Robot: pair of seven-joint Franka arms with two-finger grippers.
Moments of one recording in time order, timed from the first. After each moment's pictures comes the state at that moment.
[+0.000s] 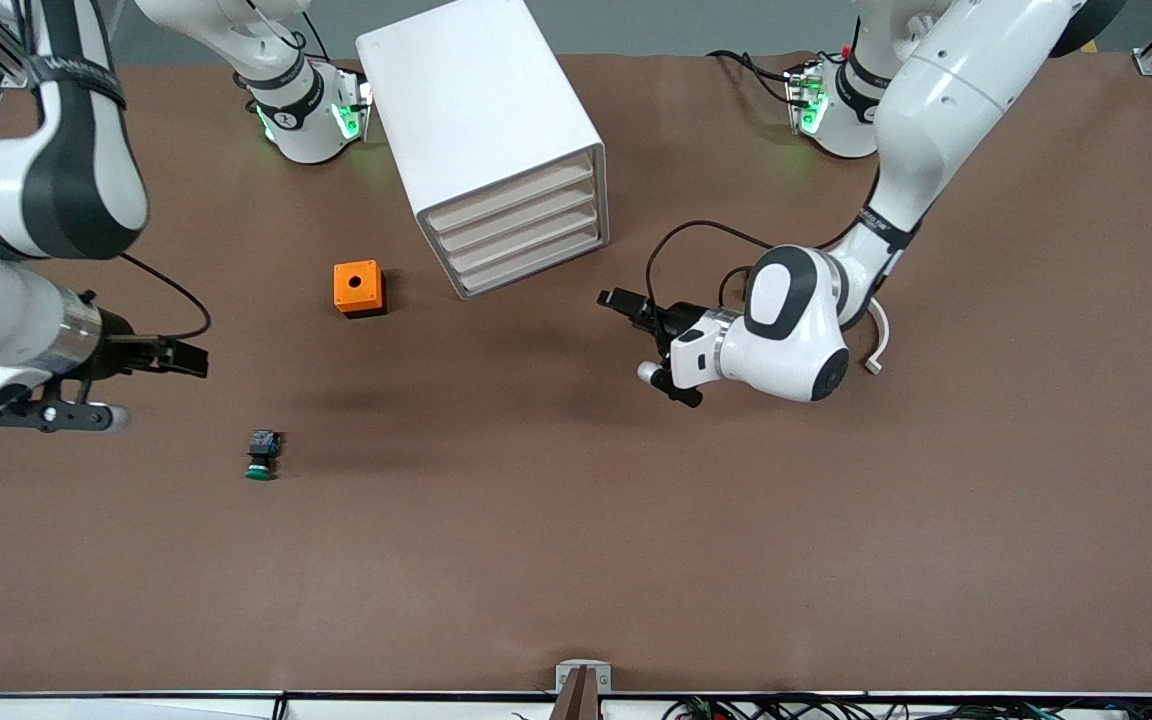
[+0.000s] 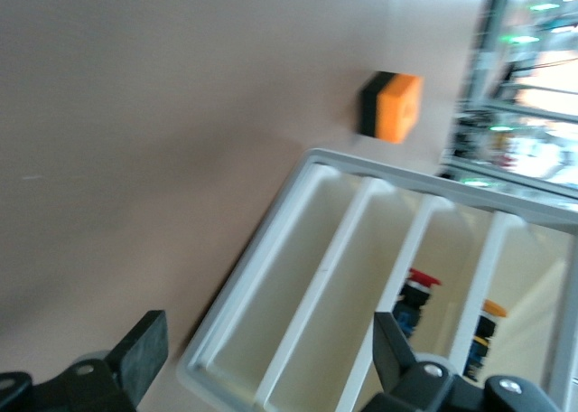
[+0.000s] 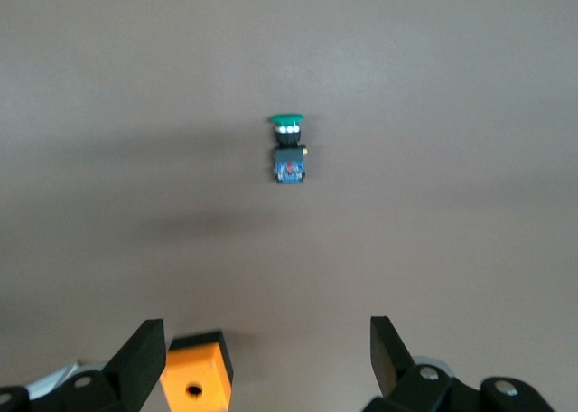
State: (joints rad) left arm -0.11 0.67 -0.47 -1.80 -0.94 2.04 0.44; right arm 0.14 0.25 -0.11 -1.67 0.00 1.81 0.09
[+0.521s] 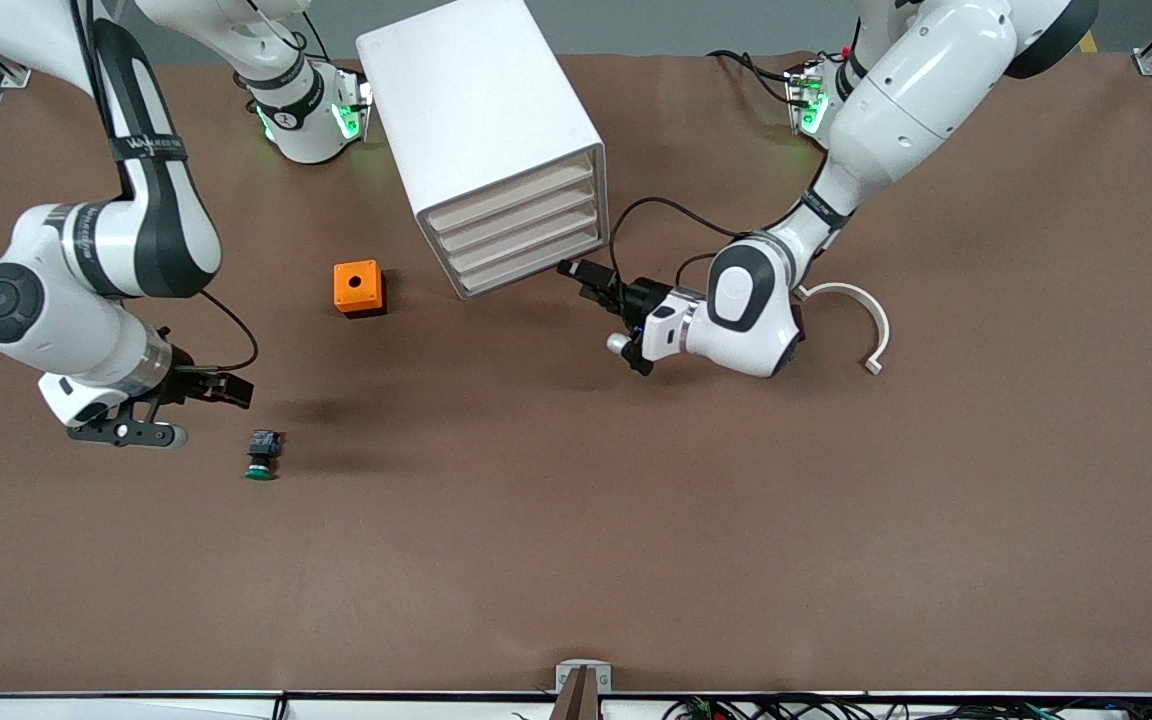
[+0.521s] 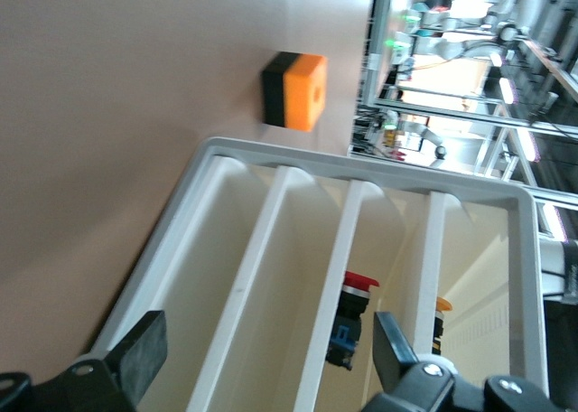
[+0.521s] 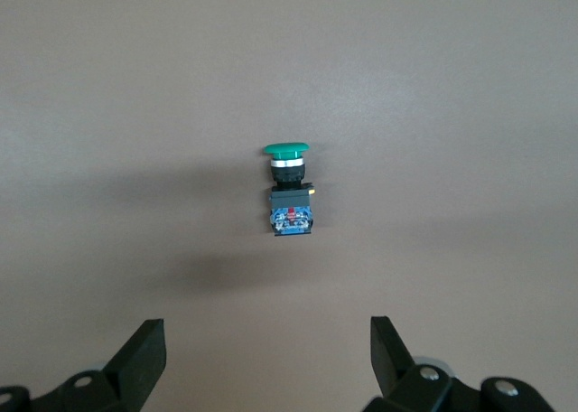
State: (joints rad) left arm -0.21 0.71 -0.48 -1.86 -1.27 2.06 0.71; right arm 0.14 0.28 -0.11 -1.93 0.00 2.19 0.12
